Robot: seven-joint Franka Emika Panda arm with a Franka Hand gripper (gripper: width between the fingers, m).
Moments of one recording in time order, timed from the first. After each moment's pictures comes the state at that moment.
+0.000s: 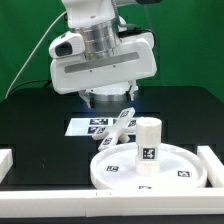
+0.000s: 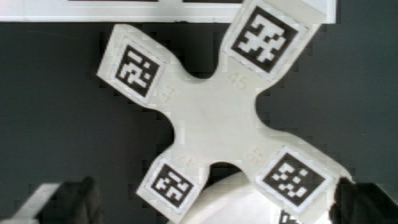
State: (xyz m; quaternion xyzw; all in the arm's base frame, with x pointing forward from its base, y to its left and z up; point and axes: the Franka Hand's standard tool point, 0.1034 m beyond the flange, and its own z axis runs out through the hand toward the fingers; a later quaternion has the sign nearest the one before) arm 0.434 -0.020 0.088 -0.99 0.01 0.07 0.09
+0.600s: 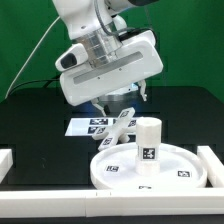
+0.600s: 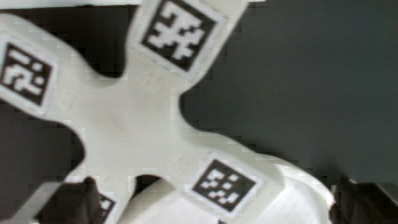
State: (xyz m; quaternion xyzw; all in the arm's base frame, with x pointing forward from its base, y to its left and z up) arm 0.432 0.009 0.078 -0.98 0.04 0.01 0.19
